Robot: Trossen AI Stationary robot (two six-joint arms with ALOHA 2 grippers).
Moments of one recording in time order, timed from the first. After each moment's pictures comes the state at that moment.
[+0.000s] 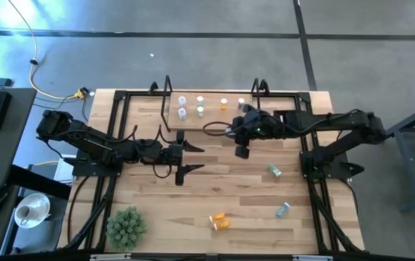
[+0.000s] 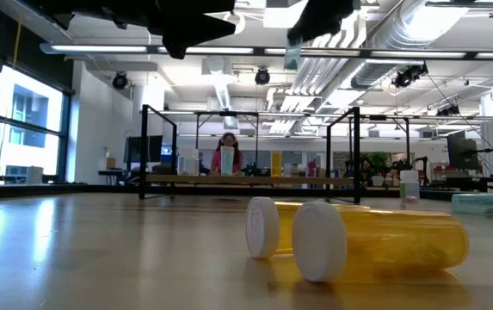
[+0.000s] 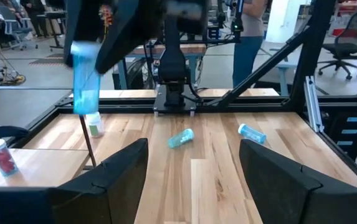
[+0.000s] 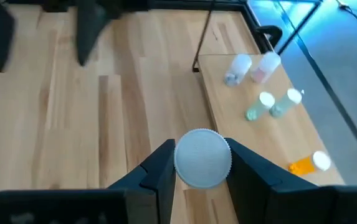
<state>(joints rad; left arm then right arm) -0.07 1.33 0.63 0.56 -0.23 0.01 -0.01 1.37 1.27 -0.59 0.23 -0.01</state>
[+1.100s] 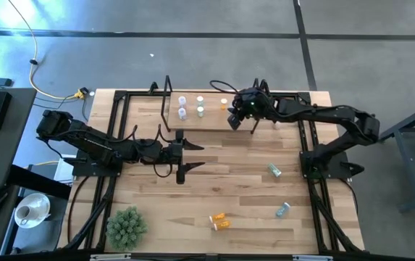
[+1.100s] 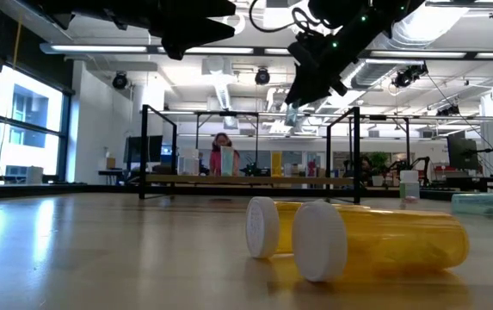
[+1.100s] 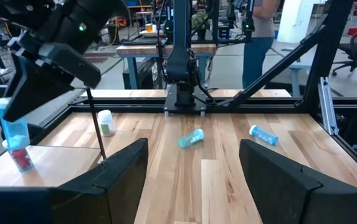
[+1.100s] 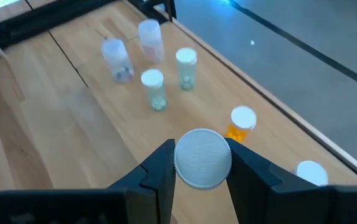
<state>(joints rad) -0.07 1.33 0.63 0.57 -0.27 0.01 -0.36 1.43 1.06 -0.28 0.19 0.21</state>
